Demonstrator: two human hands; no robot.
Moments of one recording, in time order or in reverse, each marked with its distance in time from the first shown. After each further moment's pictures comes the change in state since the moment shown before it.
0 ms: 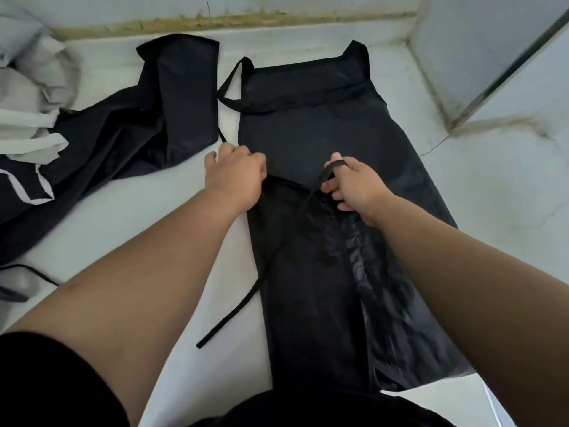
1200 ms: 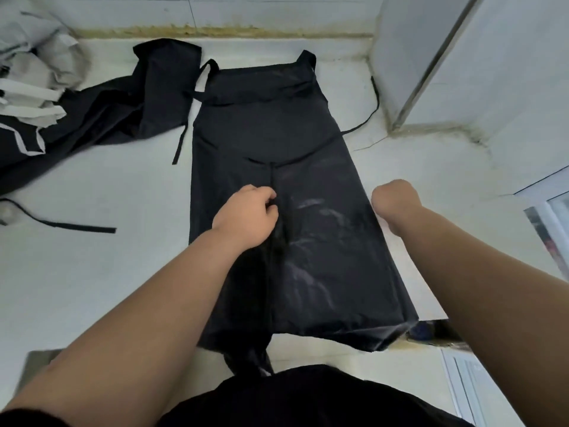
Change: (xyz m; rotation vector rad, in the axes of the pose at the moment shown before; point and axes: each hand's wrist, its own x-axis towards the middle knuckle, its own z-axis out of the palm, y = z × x) left_hand -0.110 0.131 0.018 -0.389 -0.037 -0.134; right_hand -0.057 0.065 -0.140 -0.349 0.182 0.166
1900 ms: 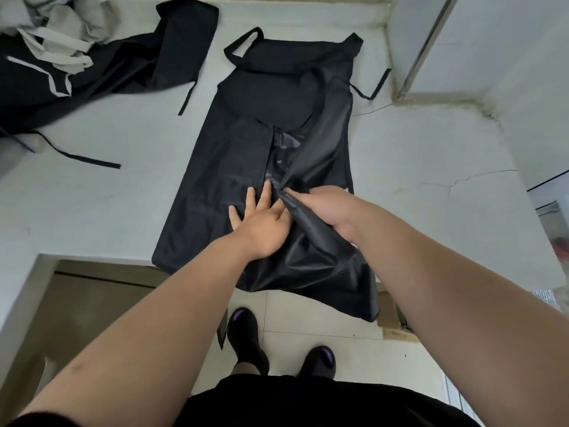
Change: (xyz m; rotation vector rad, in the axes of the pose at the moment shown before) left_hand -0.074 0.049 0.073 -0.014 -0.253 -0.226; right_hand -0.057 0.036 0.039 0.242 -0.680 -0.168
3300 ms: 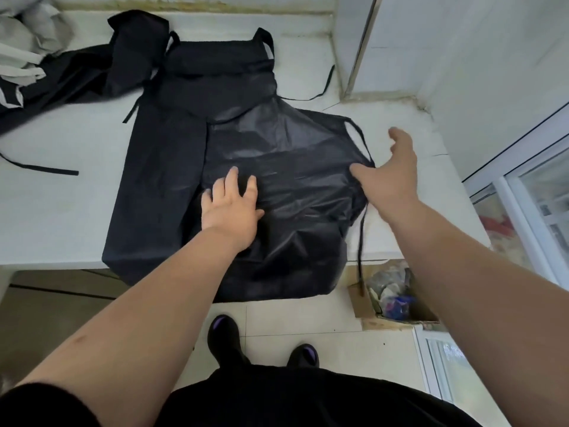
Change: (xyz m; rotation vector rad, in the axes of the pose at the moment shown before) left_hand -0.009 0.023 0.014 0.491 0.273 0.006; right_hand -0.065 0.031 -0.096 -0.107 0.867 -0.370
